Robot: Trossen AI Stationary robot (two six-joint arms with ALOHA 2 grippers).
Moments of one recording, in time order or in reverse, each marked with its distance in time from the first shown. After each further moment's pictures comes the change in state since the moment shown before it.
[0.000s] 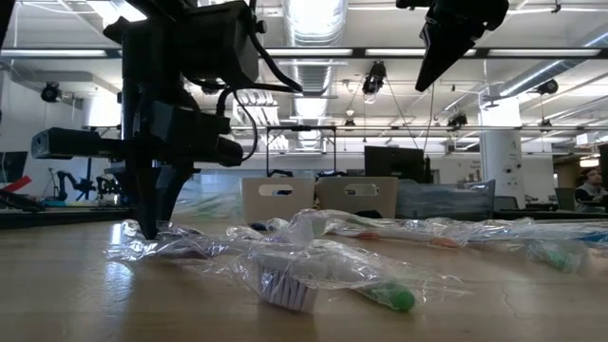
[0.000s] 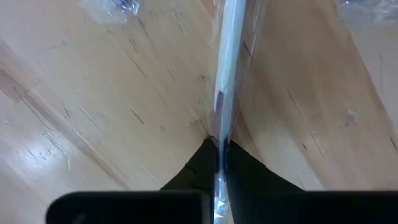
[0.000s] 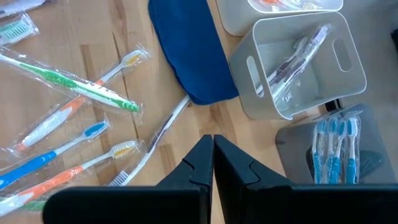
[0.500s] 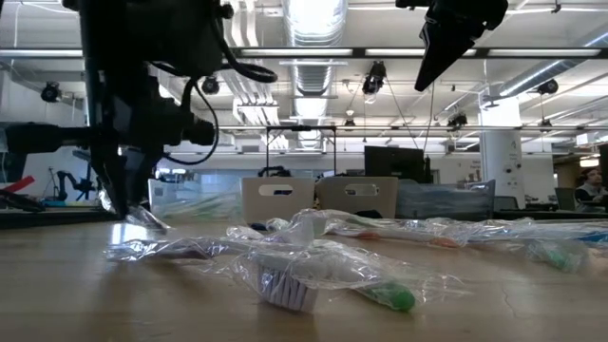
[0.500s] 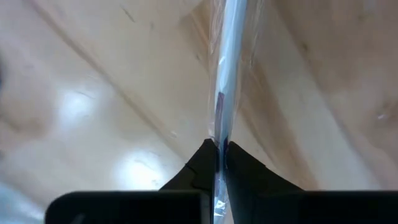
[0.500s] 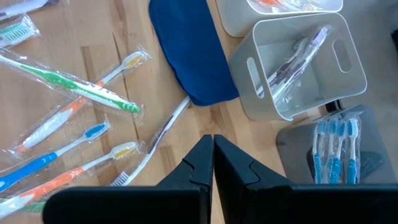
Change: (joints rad) left arm -0.091 -0.067 -0.006 -0.185 -0.195 -0.110; right arm 0.000 0.000 0.000 0.004 0.000 0.000
